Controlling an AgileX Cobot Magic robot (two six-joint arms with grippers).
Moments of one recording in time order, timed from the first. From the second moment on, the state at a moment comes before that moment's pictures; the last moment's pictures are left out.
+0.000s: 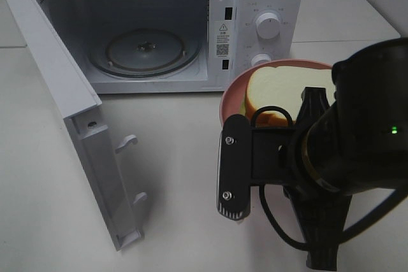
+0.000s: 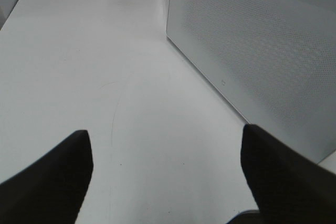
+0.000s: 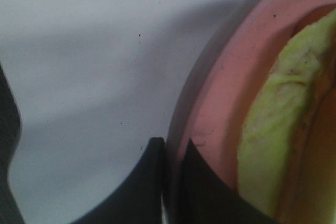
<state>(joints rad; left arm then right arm) 0.03 -0.01 -0.51 -0.08 1.08 0.03 1.06 1.46 -0.74 -0.64 0.81 0.00</state>
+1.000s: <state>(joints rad) 0.03 -0.01 -0.51 -0.08 1.08 0.03 1.04 1.46 -0.74 -0.63 0.60 -0.54</state>
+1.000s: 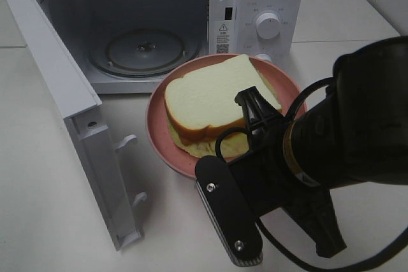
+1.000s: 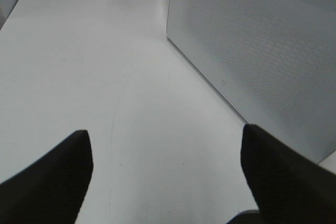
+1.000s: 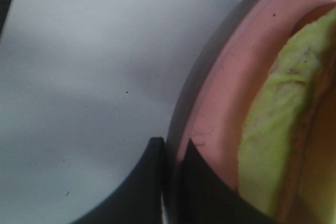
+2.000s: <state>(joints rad) 0.03 -0.01 -0.51 -0.08 1.08 0.03 0.69 1.46 -0.74 -0.10 0.46 -1.62</state>
